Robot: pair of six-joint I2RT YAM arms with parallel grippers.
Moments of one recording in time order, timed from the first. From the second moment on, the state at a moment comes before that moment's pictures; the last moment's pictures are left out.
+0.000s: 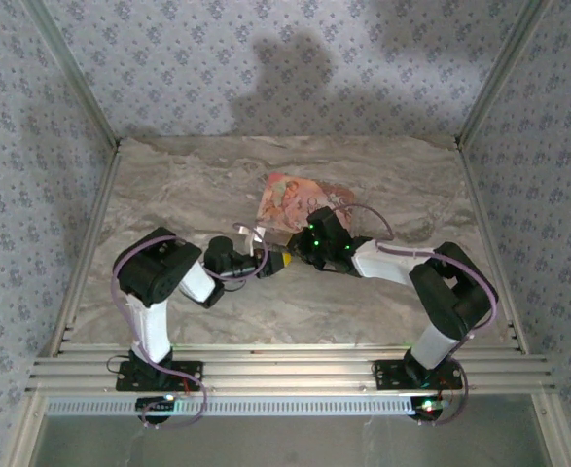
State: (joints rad) left arm -0.59 1.94 0.46 1.27 0.65 -0.82; right arm 0.69 1.65 0.85 0.06 -0.16 1.17
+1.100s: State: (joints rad) left arm -0.70 1.95 0.46 1.29 0.39 -0.64; right arm 0.69 1.65 0.85 0.03 -0.11 1.20
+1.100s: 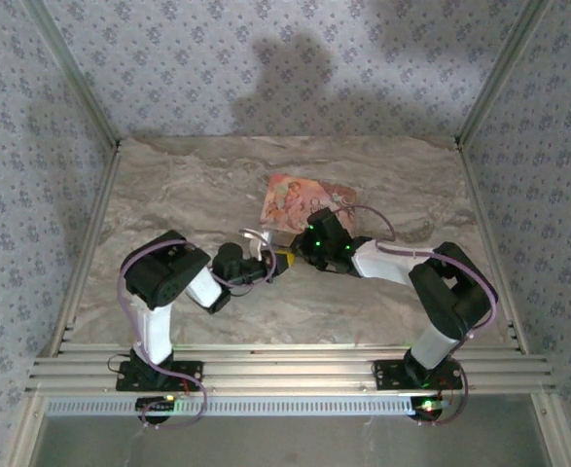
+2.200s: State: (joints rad) left arm -0.76 1.96 0.42 1.28 0.24 -0.51; right arm 0.76 1.54 0.75 0.02 -0.01 1.19
